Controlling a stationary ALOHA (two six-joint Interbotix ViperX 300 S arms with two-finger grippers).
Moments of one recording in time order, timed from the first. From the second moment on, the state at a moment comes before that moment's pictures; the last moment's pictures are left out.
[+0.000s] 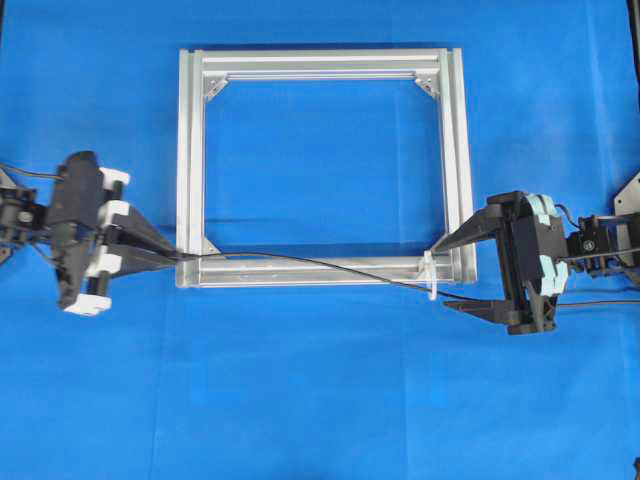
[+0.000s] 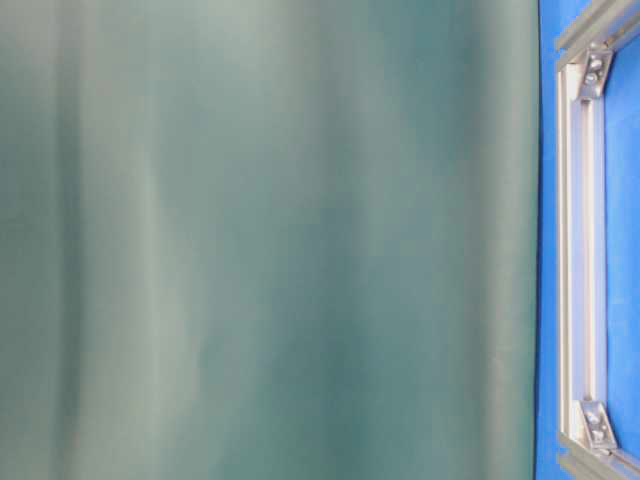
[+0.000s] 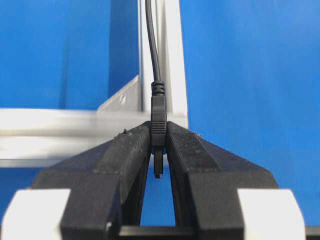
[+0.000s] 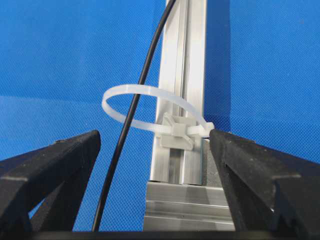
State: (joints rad) left arm -0.18 -0.35 1.30 -0.09 -0.43 -0.14; right arm 0.26 -0.17 1.23 0.26 -0.54 0.02
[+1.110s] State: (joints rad) left arm -0.19 -0.45 1.38 -0.09 -0.33 -0.14; right arm 0.27 -0.24 1.23 0.26 -0.50 0.02
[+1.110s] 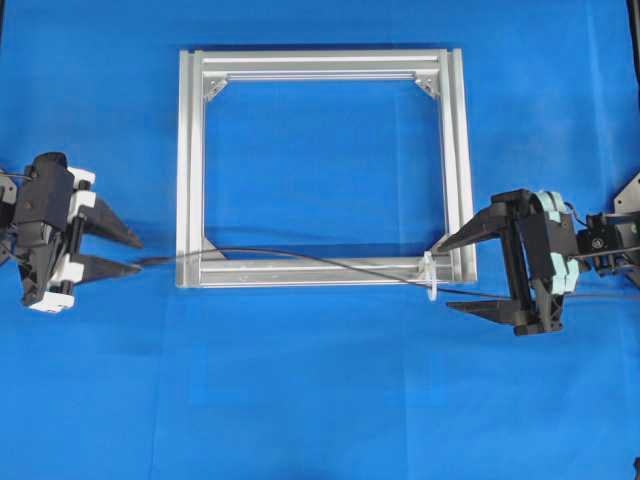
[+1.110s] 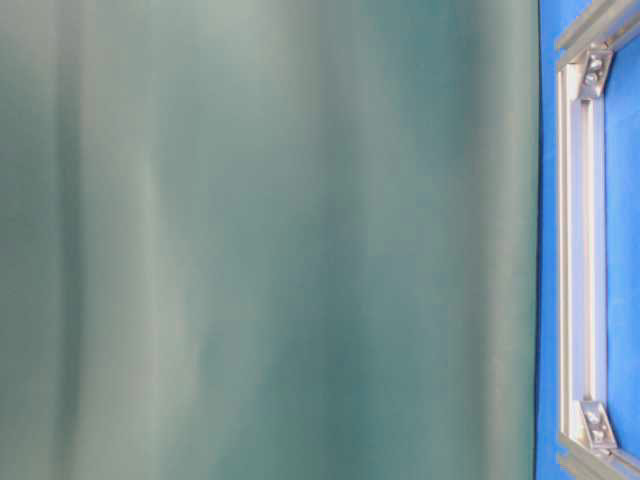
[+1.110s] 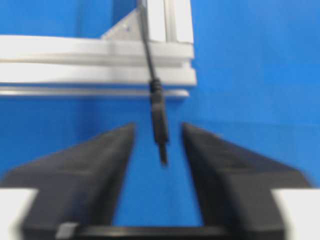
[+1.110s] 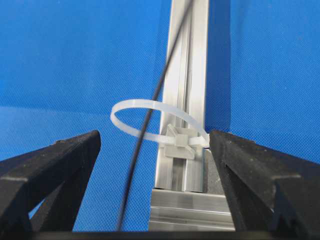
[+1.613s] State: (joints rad) left arm -0.19 -0.50 1.35 -0.09 -0.29 -0.13; right arm 0.26 -0.28 1.22 0.26 -0.46 0.01
